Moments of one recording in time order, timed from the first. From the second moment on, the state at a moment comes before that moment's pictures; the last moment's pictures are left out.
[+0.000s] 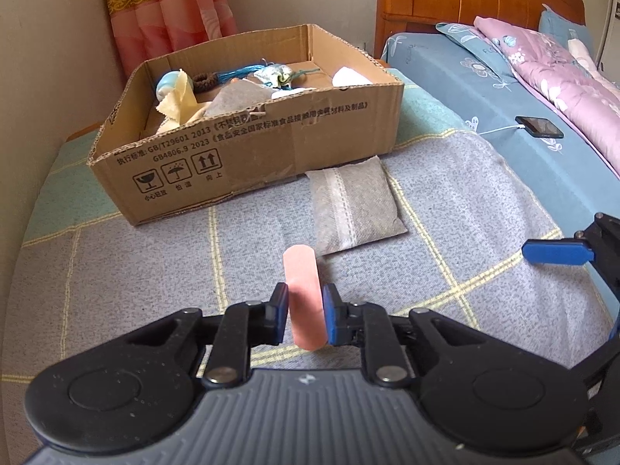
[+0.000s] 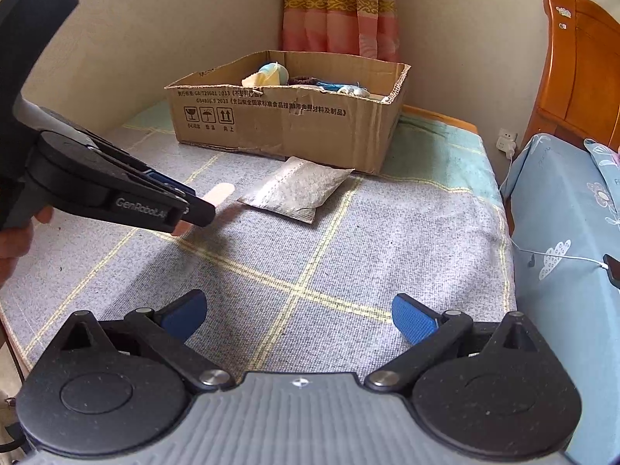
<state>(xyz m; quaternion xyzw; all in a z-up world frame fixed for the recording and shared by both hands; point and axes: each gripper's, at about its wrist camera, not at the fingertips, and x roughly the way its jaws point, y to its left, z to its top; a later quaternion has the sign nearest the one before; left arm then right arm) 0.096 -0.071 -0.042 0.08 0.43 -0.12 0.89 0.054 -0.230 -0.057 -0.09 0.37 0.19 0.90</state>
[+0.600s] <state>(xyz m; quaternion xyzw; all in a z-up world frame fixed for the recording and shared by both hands) 0.102 -0.017 -0.039 0.05 0.43 -0.11 0.90 0.102 -0.201 -0.064 -0.08 0.40 0.15 0.90</state>
